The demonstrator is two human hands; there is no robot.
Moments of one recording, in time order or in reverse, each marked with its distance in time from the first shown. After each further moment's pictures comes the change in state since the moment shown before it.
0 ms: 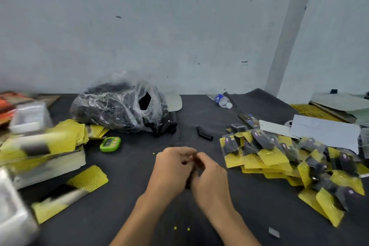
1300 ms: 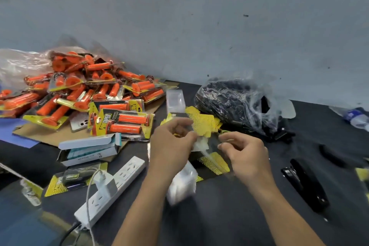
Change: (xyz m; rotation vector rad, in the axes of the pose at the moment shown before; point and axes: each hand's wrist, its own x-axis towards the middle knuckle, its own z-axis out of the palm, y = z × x) left_hand -0.106 -0.048 -0.278 -0.183 0.681 -0.169; right_hand -0.004 -0.185 0.141 0.325 -0.255 -0.202
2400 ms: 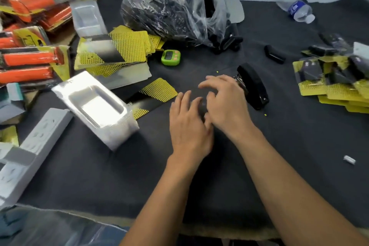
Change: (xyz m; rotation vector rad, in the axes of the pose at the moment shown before) left_hand -0.101 -0.100 0.163 0.622 -0.370 0.267; right_hand -0.034 0.089 -0.051 -0.493 0.019 0.127
